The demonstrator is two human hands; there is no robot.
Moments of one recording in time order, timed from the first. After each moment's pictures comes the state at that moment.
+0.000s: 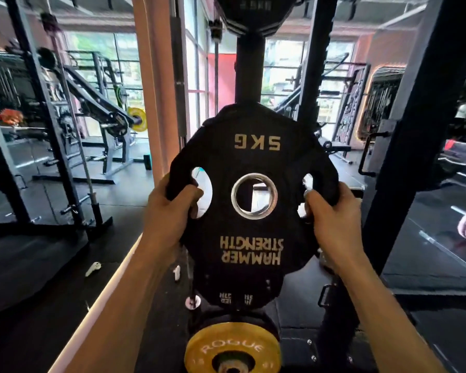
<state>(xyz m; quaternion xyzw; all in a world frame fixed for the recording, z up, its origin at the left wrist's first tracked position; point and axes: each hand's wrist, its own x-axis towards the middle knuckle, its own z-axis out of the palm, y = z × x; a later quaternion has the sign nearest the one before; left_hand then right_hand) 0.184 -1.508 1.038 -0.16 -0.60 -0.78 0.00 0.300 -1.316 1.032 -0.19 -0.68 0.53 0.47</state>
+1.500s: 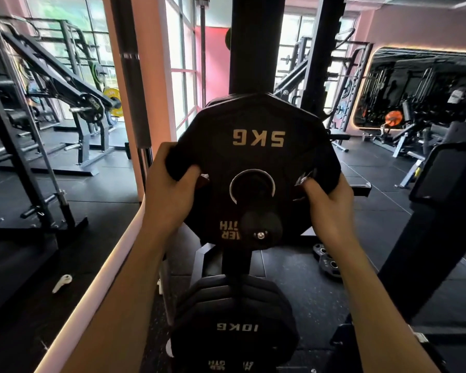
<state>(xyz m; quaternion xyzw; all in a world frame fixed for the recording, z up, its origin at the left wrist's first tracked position) -0.057 -1.351 1.052 -0.25 -0.68 -0.67 0.15 0.069 -1.161 1.031 -0.17 -0.70 0.51 0.46</state>
